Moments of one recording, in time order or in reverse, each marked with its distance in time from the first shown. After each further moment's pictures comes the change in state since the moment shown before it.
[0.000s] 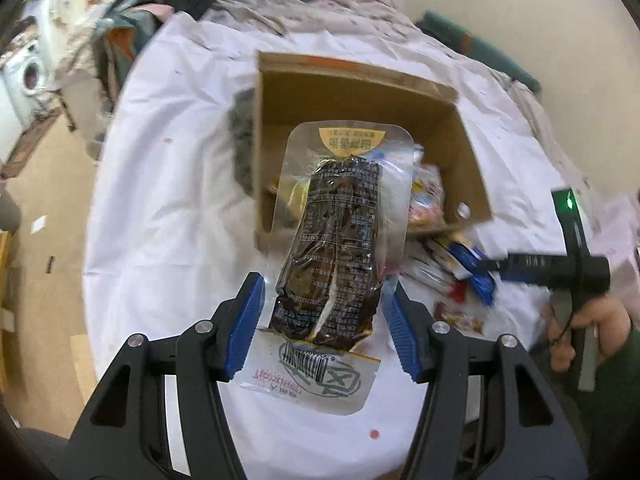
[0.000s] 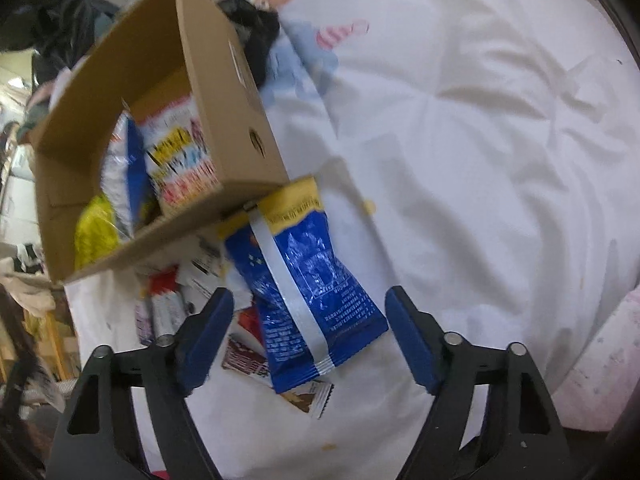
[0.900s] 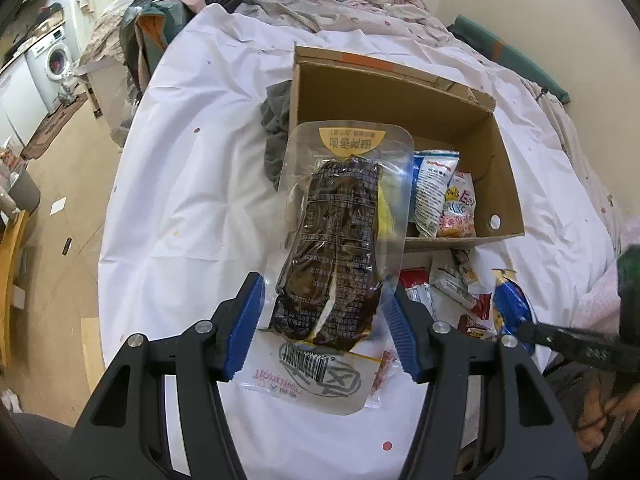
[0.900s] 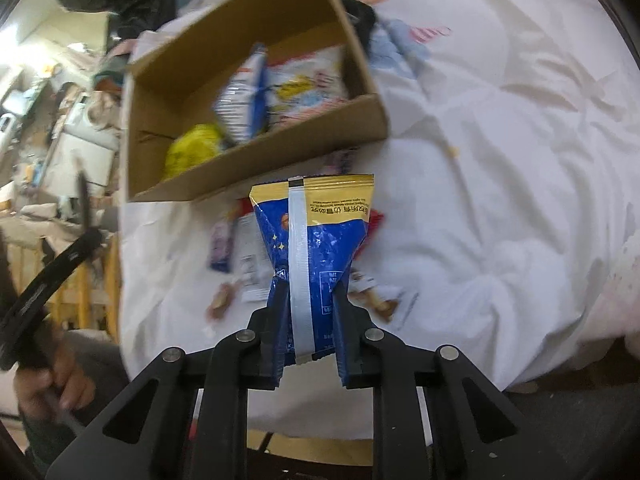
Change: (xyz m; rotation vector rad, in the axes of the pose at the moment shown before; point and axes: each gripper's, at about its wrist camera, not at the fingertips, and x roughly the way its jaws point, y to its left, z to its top) left arm 0.013 0.007 -0.006 -0.071 0.005 0.074; right arm -0.049 0.049 -0.072 -0.161 -0.033 0.198
